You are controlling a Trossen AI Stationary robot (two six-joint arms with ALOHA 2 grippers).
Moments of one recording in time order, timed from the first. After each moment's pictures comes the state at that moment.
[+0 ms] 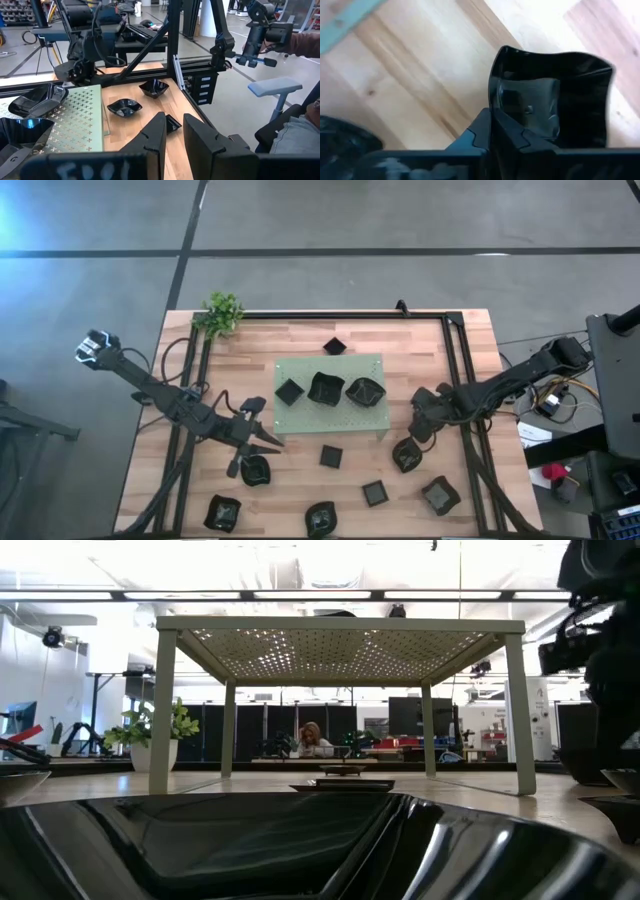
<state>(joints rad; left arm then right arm) -0.55 1.01 0.72 0.15 -0.26 -0.08 0.37 1.08 0.52 -0.87 0.26 1.06</state>
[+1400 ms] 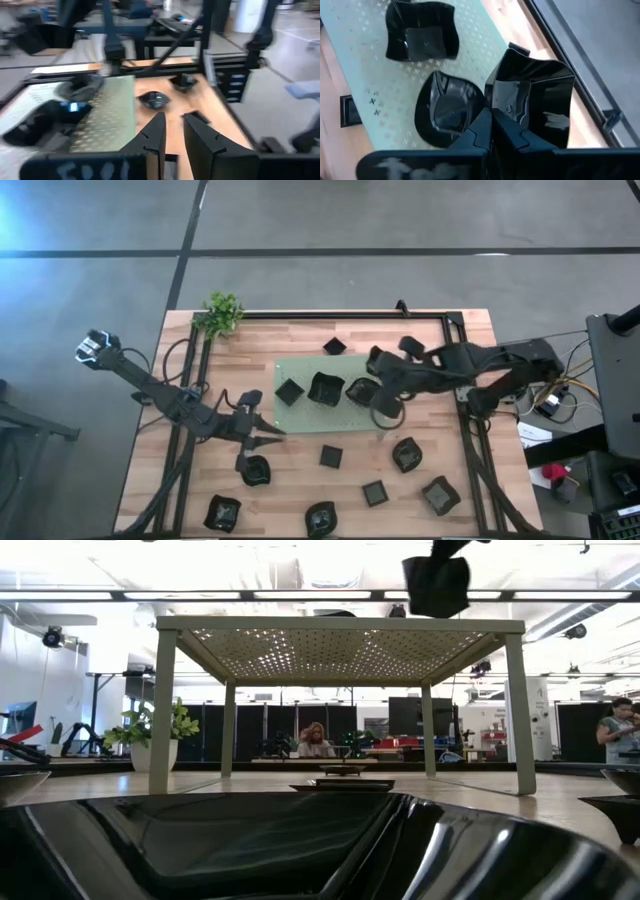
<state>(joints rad) -0.55 1.01 0.72 0.10 -0.43 -0.10 0.20 1.46 1.60 -1.25 0.48 0.49</state>
